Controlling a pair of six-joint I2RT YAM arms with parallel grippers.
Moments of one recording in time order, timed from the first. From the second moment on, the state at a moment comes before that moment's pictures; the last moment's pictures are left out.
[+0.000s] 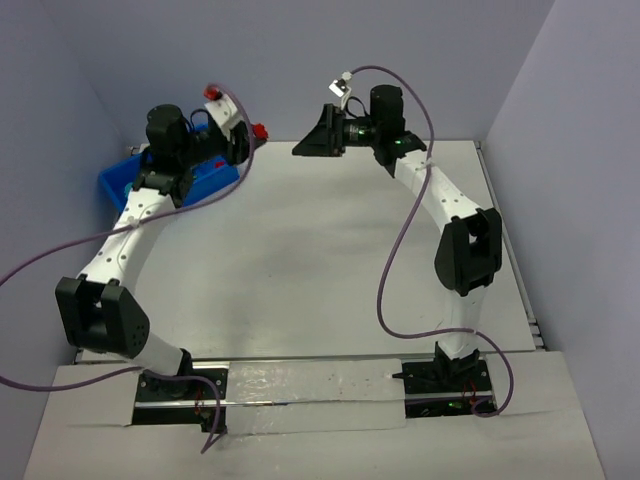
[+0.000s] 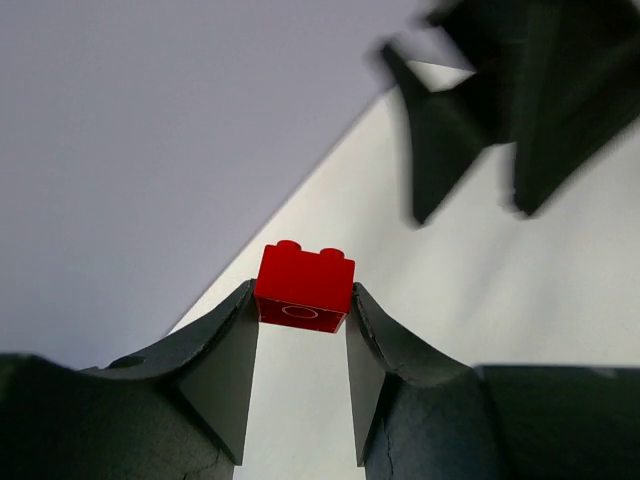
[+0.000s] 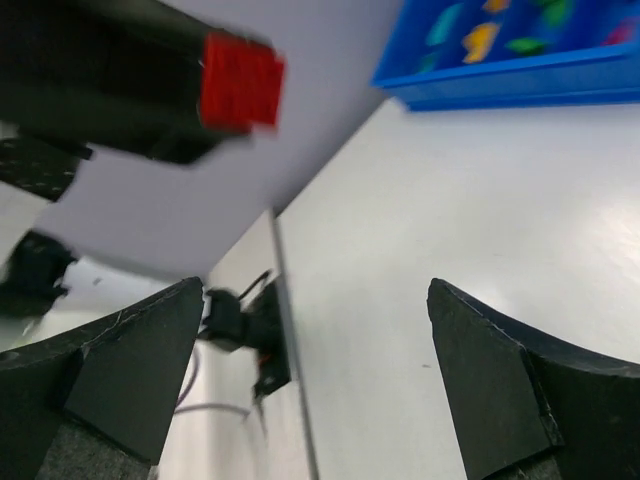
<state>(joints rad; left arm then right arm) -0.22 1.51 1.41 0.04 0.74 0.29 0.35 1.96 1.83 -0.05 -1.05 0.65</state>
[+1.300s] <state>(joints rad) 0.04 2.30 2.03 -0.28 0.16 -0.14 0.18 1.68 1.70 -0.48 -0.57 0.06</state>
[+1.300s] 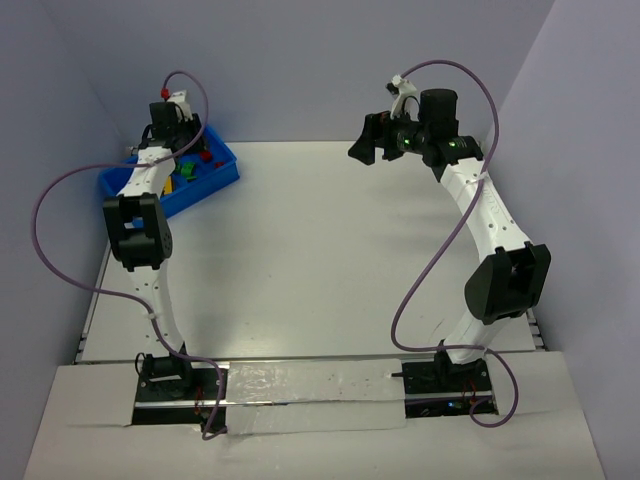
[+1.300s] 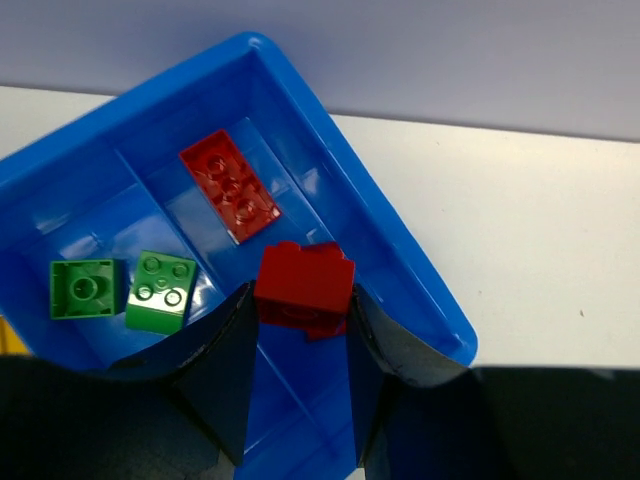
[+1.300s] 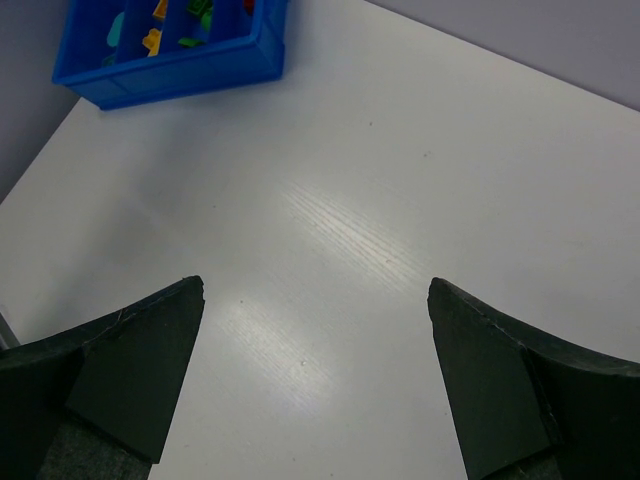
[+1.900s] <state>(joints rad) 0.04 2.30 2.03 -0.32 0.20 -0.10 0.18 1.68 1.70 -0.49 -0.49 0.03</state>
